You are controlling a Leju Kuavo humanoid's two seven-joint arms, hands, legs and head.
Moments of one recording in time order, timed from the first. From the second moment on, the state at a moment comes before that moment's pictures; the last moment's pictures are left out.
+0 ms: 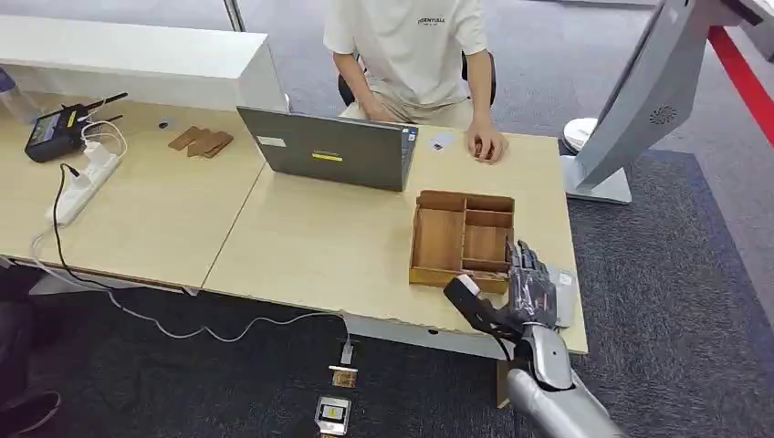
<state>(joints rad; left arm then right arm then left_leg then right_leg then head) -0.22 0.03 -1.37 -0.23 0.41 0.51 0.14 -0.56 -0.12 0.85 -0.74 0.83 -0.56 0.23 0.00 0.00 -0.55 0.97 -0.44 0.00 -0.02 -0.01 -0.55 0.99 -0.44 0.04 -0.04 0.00</state>
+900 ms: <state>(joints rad) -0.22 0.03 -1.37 -0.23 0.40 0.49 0.13 -0.56 -0.10 0.85 -0.82 0.85 -0.50 0.25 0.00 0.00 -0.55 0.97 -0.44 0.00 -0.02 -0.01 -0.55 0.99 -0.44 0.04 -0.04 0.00</state>
